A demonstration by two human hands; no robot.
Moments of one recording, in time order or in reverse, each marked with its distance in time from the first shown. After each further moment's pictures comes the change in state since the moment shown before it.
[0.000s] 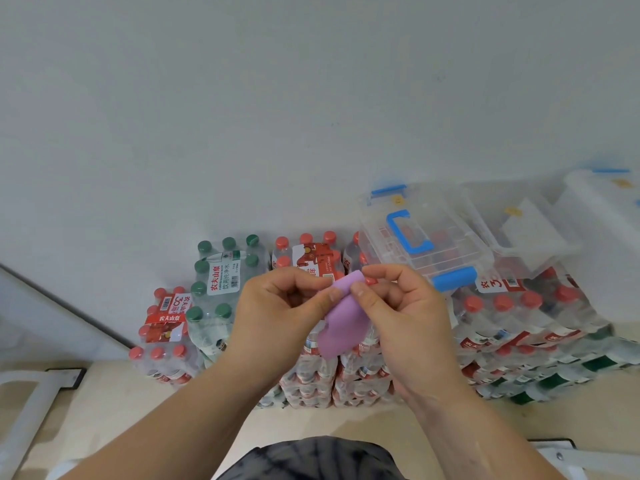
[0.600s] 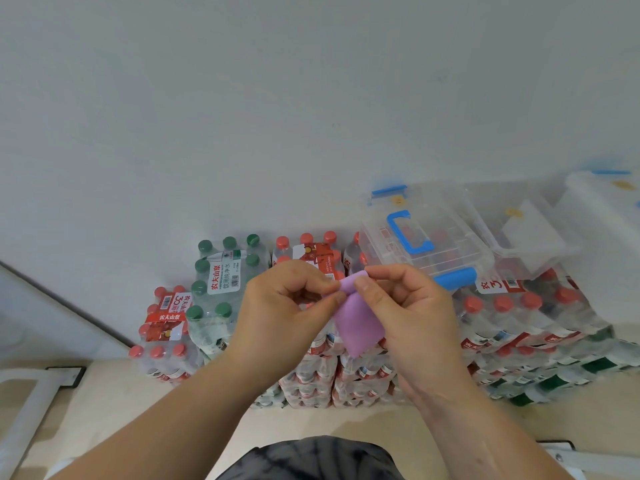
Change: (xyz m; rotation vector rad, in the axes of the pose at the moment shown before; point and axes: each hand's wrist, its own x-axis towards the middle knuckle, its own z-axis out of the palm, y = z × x) left_hand 0.004 -0.004 0.001 0.222 -0.052 0.217; right_hand 0.001 -0.006 -0.003 0.029 -0.035 -0.023
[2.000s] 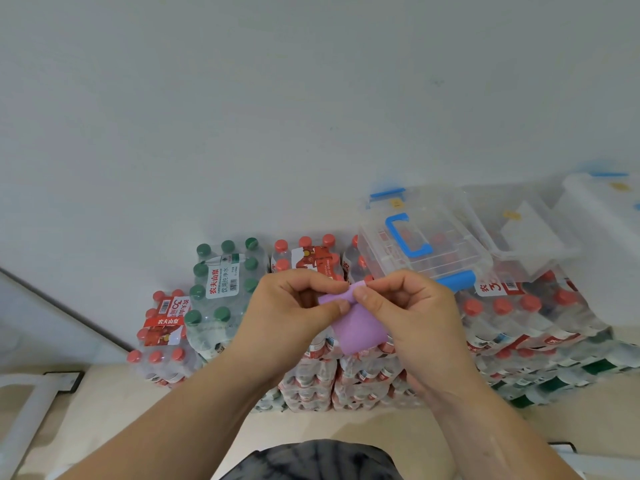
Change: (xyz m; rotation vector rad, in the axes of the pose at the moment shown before) left_hand 0.006 0.011 0.000 -0.287 -0.135 -0.266; right_hand 0.007 -0.003 -0.009 -0.044 -0.028 0.051
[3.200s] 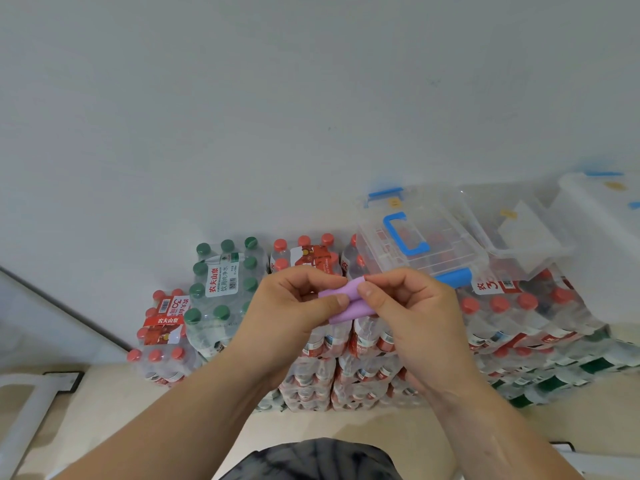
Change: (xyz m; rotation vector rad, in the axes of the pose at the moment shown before) left_hand -0.002 -0.004 0.004 -0.106 0.007 -0.098; right_hand -0.001 0.006 -0.007 -0.023 -0.011 -0.087
